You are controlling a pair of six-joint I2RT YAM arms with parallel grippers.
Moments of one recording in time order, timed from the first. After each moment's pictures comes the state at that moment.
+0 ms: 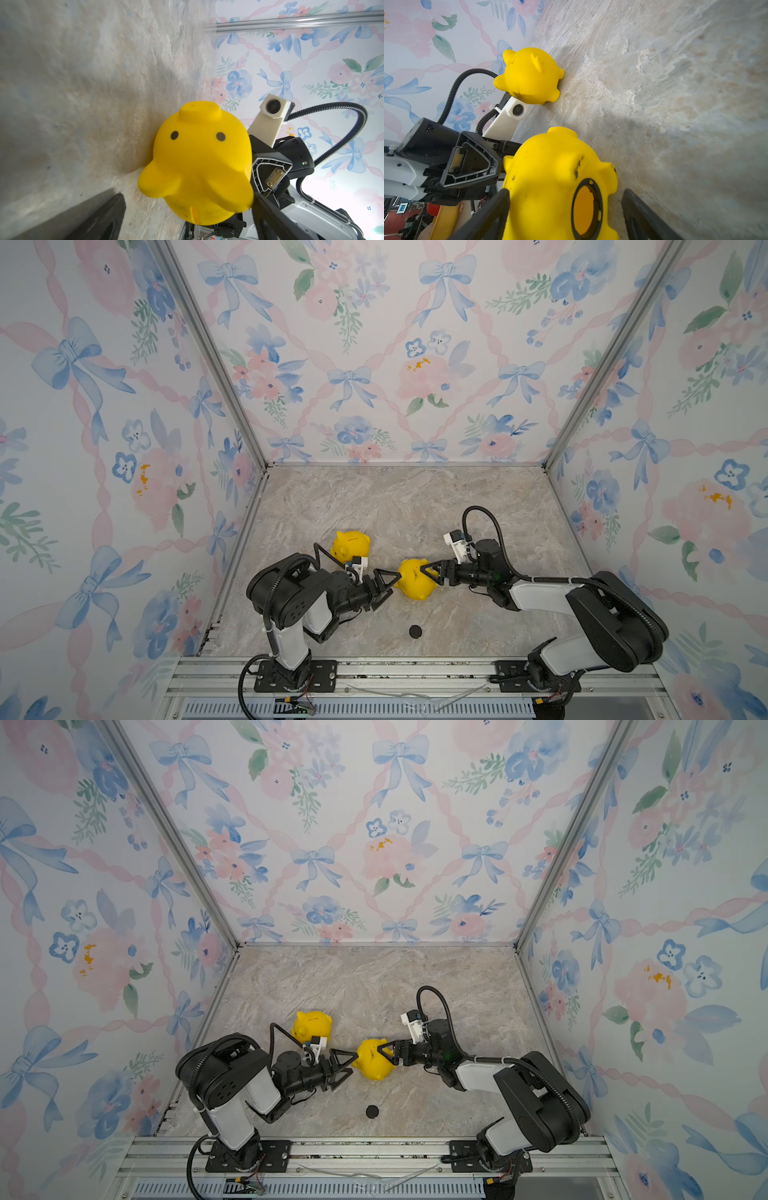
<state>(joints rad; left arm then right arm) -0.58 1.79 0.10 1.42 0.52 -1.39 0.52 1.49 0.42 0.56 -0.60 0.59</state>
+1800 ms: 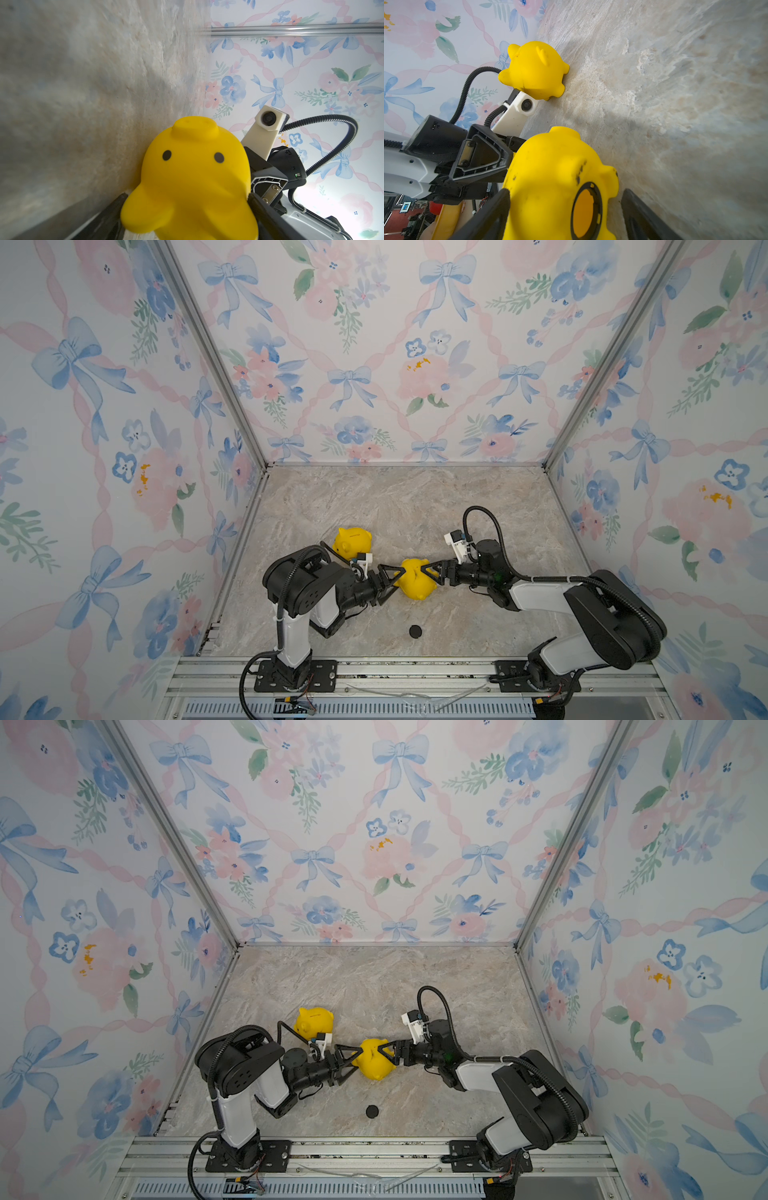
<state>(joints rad) -0.61 1.90 0.17 1.50 0.49 -1.45 0.51 1.50 0.41 0.59 -0.62 0.60</state>
